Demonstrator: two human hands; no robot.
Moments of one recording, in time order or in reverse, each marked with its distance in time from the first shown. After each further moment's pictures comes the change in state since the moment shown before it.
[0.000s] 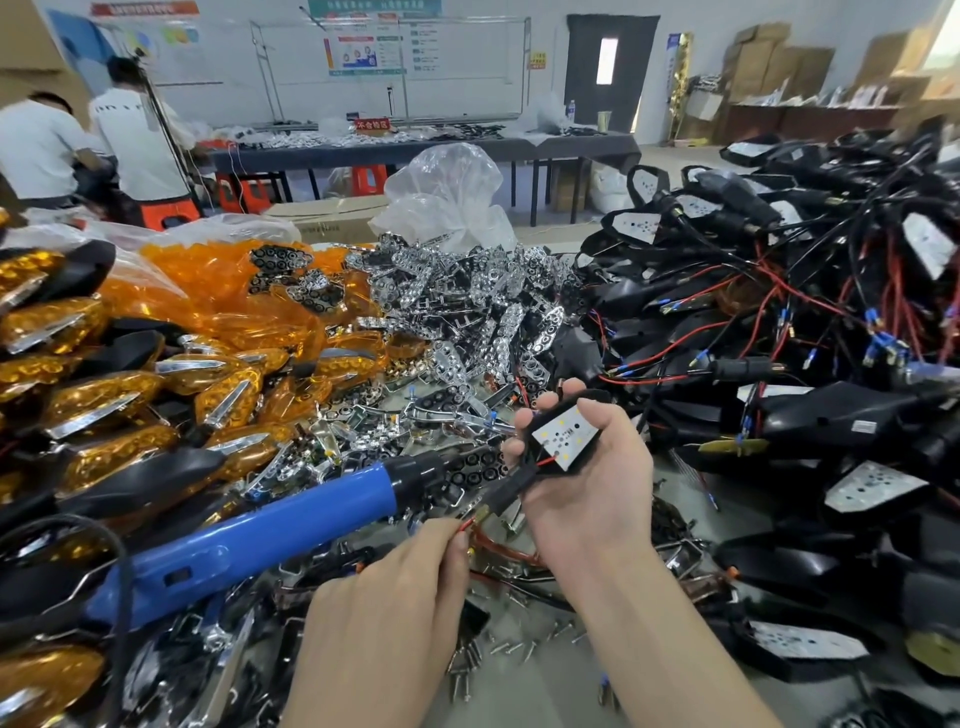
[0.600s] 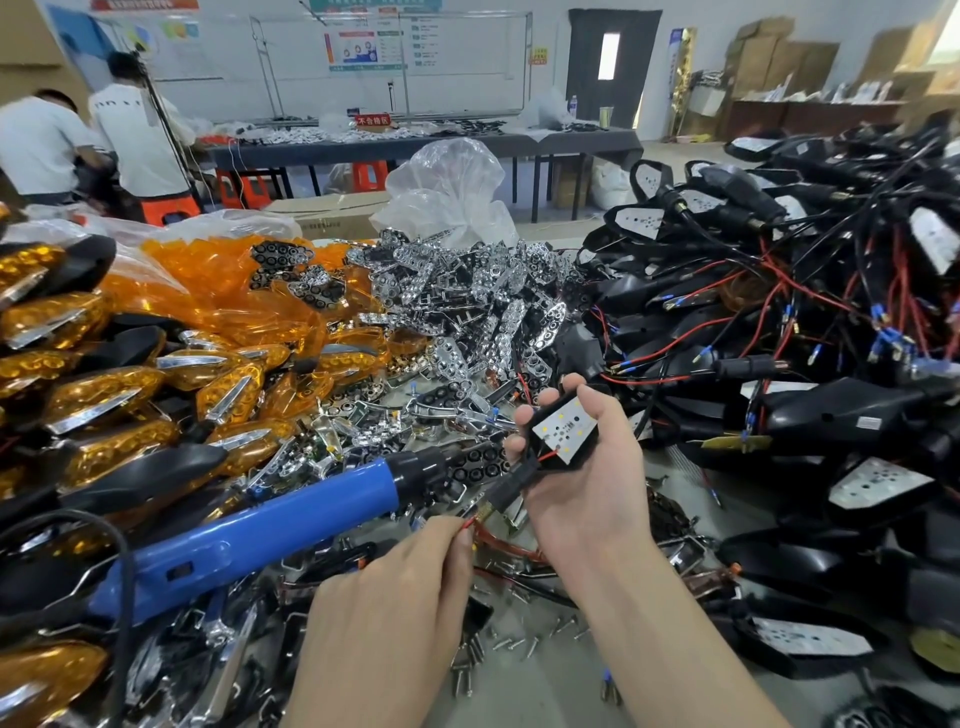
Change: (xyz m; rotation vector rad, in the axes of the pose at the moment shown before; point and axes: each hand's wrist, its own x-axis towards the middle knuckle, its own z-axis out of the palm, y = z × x) left_hand 0.001 0.002 -0.002 -0.020 -0.036 0.018; right_hand 0.003 0.000 0.001 -0.035 0.038 0.007
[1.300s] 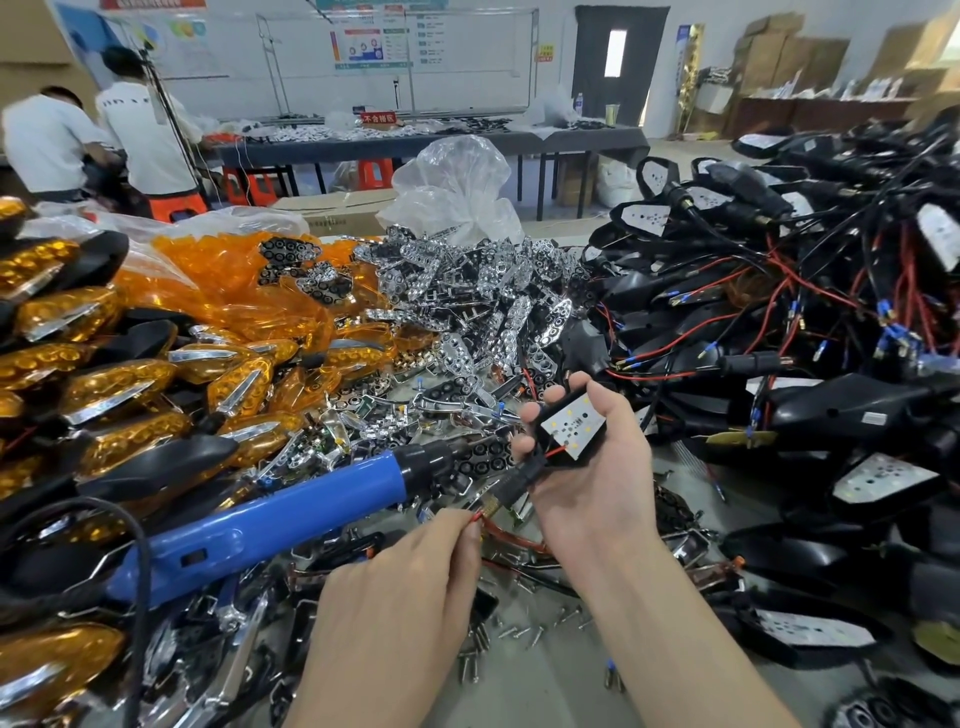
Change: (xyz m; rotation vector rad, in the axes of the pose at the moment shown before) left_hand -0.003 -0.001 0.000 0.021 0.031 0.019; right_hand -0.004 0.000 -0.001 -0.011 -0.022 0.003
